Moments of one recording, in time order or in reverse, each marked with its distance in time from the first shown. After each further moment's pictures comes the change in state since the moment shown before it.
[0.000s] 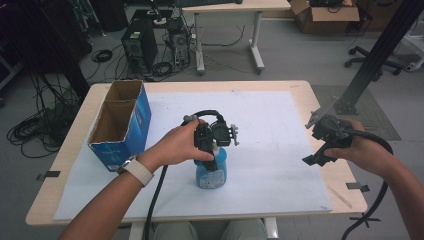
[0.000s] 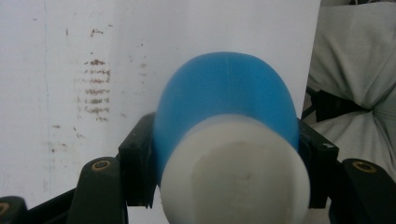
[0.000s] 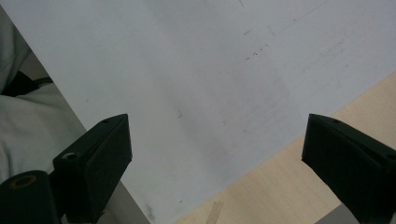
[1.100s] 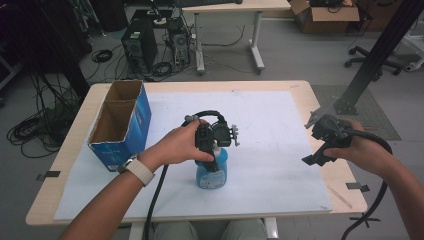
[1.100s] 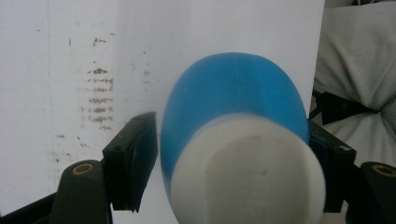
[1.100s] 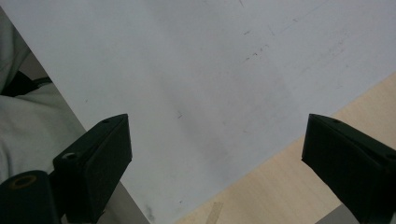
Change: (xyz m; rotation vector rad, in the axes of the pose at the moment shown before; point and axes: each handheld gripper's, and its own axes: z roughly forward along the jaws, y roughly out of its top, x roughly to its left) left arm 0.001 0.001 0.008 -0.022 0.010 0.047; right arm 0.000 0.001 0.001 0.004 -0.002 0.002
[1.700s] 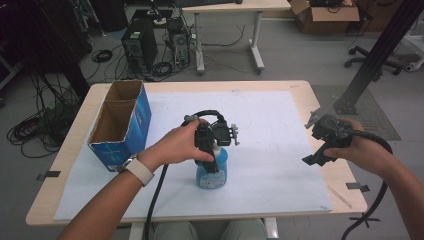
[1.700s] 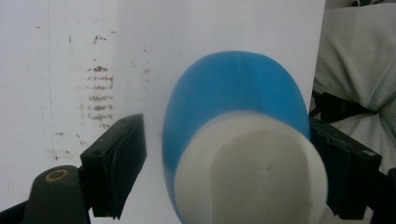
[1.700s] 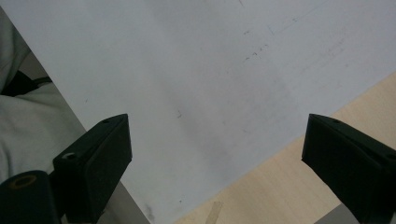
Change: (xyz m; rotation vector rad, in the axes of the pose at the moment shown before) left arm 0.001 0.000 0.000 0.005 0.002 -0.012; right arm 0.000 0.000 0.000 0.001 -0.001 0.000
